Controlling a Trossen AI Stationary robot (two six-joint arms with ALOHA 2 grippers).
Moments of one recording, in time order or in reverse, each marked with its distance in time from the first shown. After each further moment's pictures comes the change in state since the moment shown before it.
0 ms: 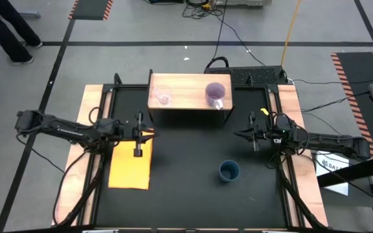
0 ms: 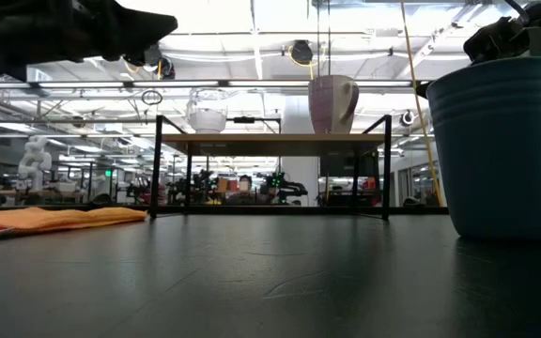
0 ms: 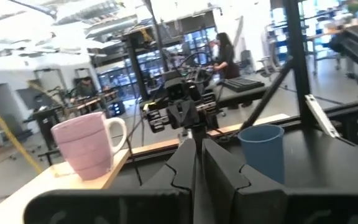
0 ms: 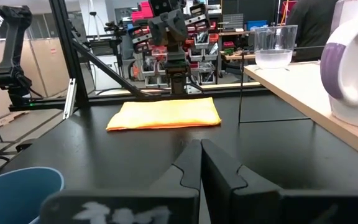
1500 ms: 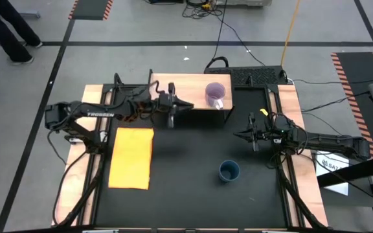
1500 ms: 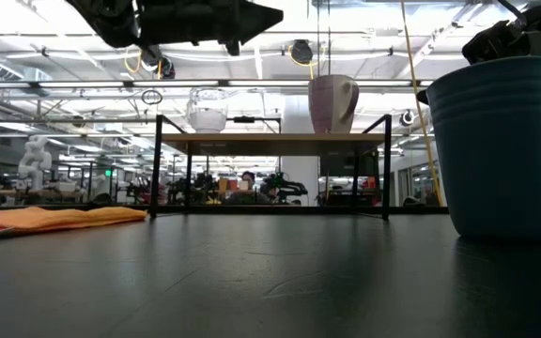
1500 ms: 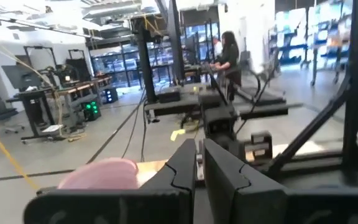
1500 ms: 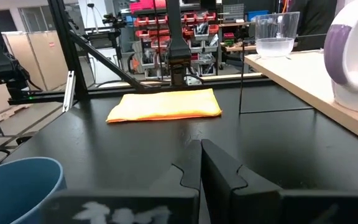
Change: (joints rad) left arm 0.306 0.534 0.657 -0.152 0.308 -0.139; right arm 0.000 0.000 0.000 -0.037 -0.001 -0.001
